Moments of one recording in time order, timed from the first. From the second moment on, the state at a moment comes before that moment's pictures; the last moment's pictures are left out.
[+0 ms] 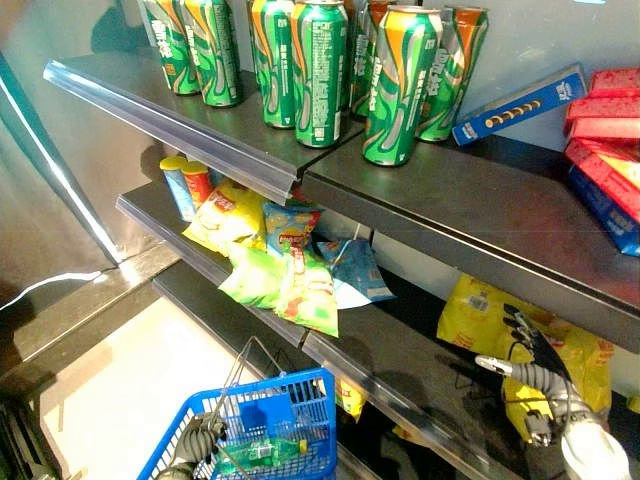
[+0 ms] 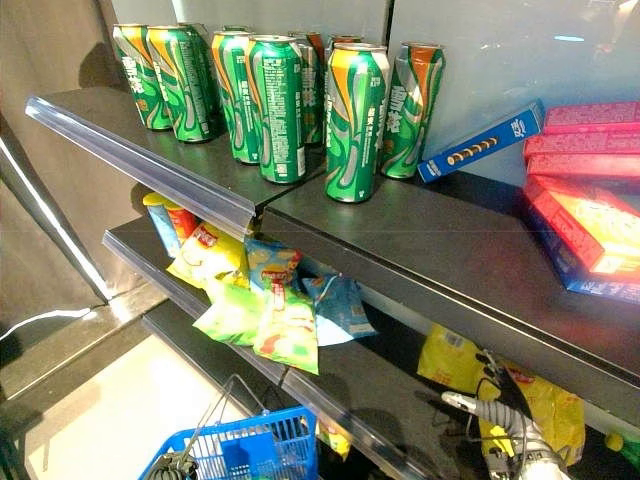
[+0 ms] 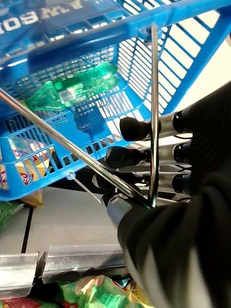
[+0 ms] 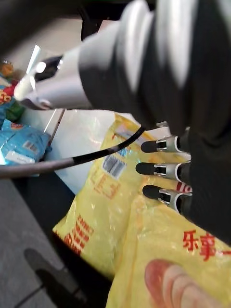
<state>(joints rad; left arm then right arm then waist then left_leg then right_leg) 0.18 0.36 -0.11 0.47 -0.09 -0.06 0.12 0.26 -0.45 -0.15 -0.01 0.02 -0.19 -0.05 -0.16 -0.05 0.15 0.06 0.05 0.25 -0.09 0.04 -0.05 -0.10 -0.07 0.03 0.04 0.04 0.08</state>
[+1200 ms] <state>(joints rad) 0.09 0.38 -0.26 0.49 -0.14 -0.07 0.11 -0.35 -0.50 0.07 0.73 0.02 -0.09 -0.28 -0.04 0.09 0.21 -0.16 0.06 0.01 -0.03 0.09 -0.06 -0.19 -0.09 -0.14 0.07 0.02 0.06</state>
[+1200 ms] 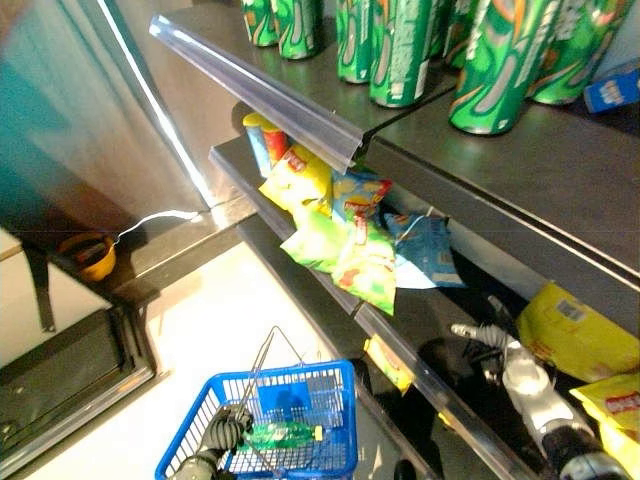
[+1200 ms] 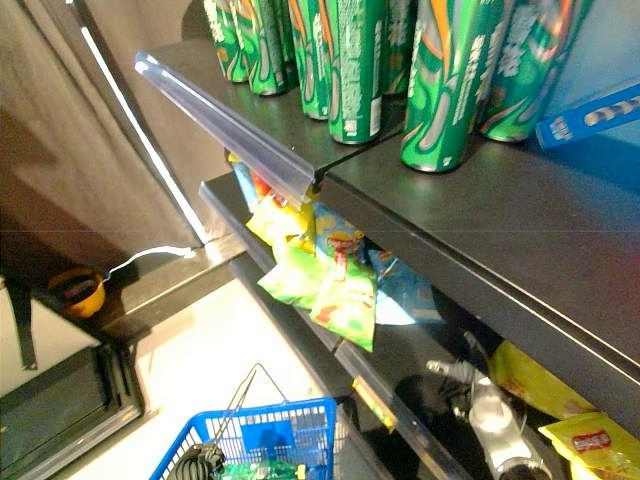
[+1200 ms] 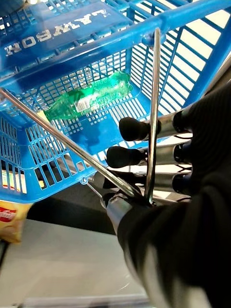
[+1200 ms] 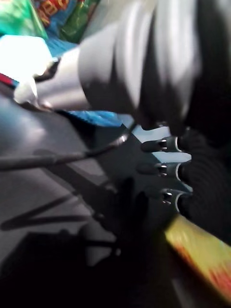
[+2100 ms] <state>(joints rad) 0.13 0.44 -0.22 0.49 -0.12 -0.06 0.08 -0.05 -0.46 -0.09 0.58 0.09 -0.08 -0.26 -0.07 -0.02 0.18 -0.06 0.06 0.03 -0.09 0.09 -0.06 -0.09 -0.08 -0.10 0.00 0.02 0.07</state>
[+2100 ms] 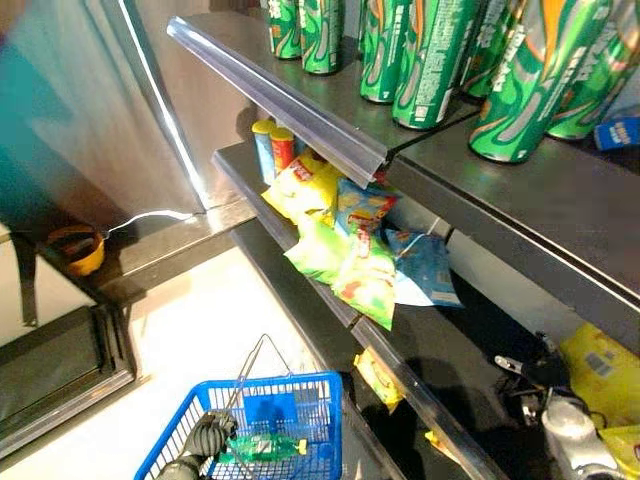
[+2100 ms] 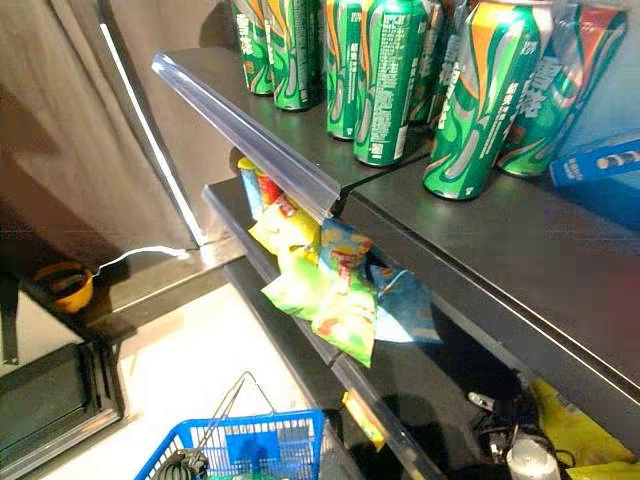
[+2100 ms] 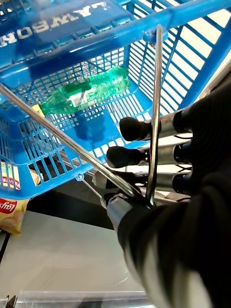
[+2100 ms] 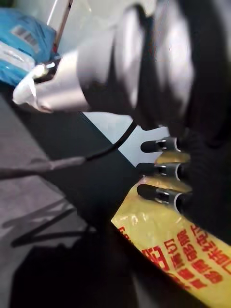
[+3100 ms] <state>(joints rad) 0.20 0.43 -0.10 0.49 -0.07 -0.03 0.08 0.24 -0.36 -0.19 0.26 0.11 -0.08 -0.12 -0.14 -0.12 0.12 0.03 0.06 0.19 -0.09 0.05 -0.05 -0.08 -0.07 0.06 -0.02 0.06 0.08</state>
